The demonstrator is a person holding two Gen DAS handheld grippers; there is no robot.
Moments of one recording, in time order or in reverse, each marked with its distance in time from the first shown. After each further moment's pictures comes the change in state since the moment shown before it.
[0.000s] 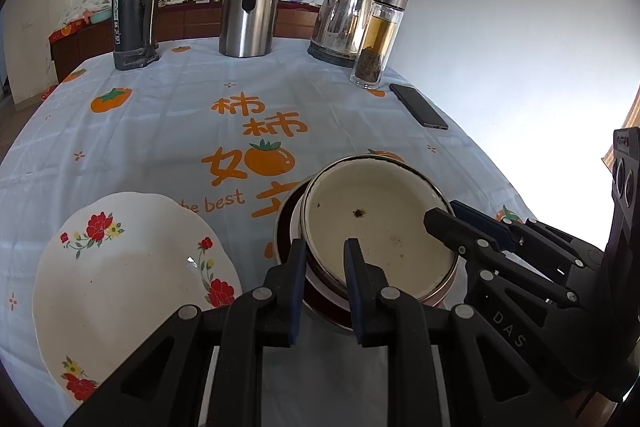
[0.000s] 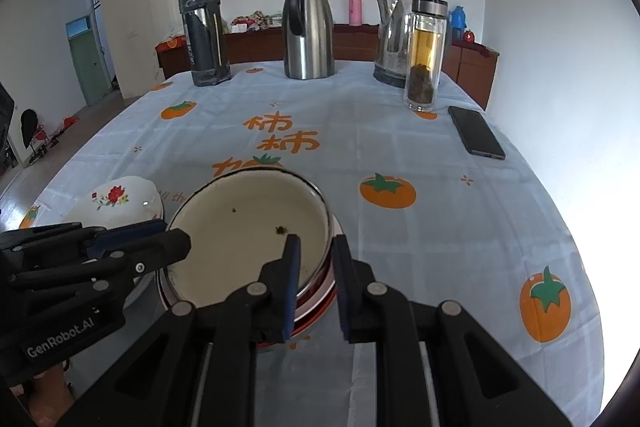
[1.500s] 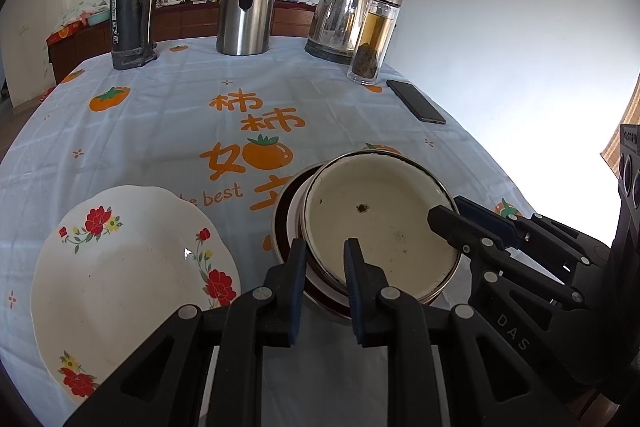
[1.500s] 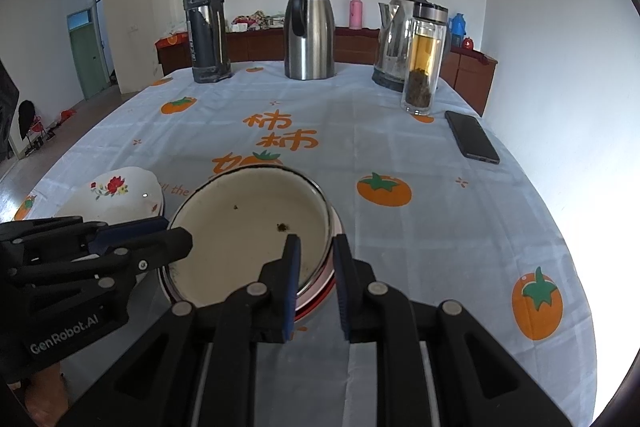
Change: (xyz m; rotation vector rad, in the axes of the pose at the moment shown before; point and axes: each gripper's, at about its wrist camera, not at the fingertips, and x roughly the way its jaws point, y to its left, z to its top) left arm -0.002 -0.003 -0.007 0.012 0.001 -0.003; right arm -0.006 0.003 -0.006 -0.026 -0.007 -0.020
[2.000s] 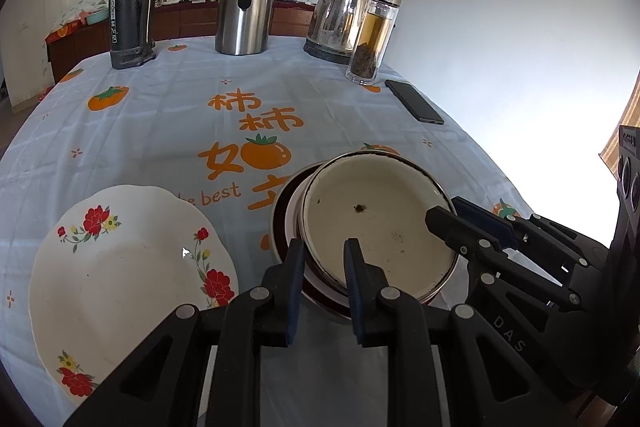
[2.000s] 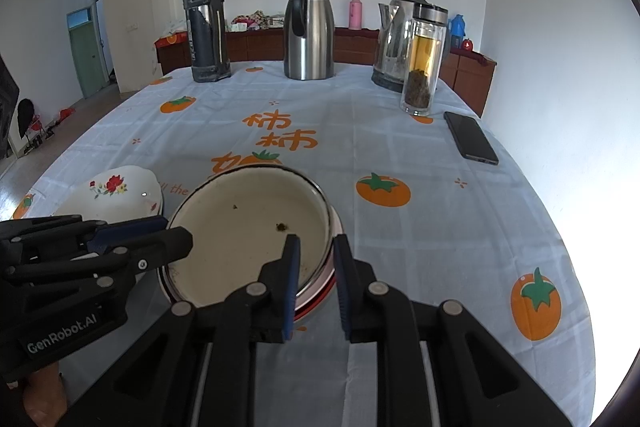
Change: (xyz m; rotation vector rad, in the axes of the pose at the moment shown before) left arm 0.000 -0.001 -0.001 0.002 0.000 -0.005; right arm 0.000 -0.001 0.000 -0.001 0.000 -0.002
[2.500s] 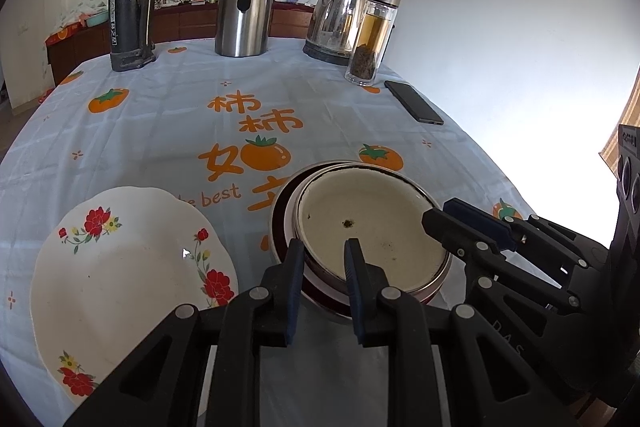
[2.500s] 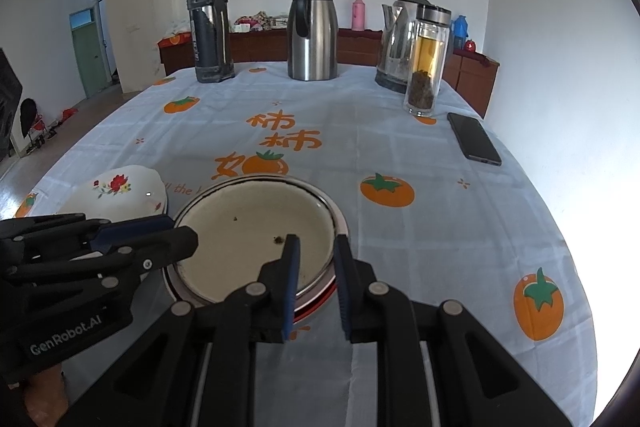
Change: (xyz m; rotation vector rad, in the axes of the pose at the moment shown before) left arm -0.003 0.000 0.000 0.004 -0.007 0.003; right arm 0.000 0.000 0.001 -0.007 -0.004 0.007
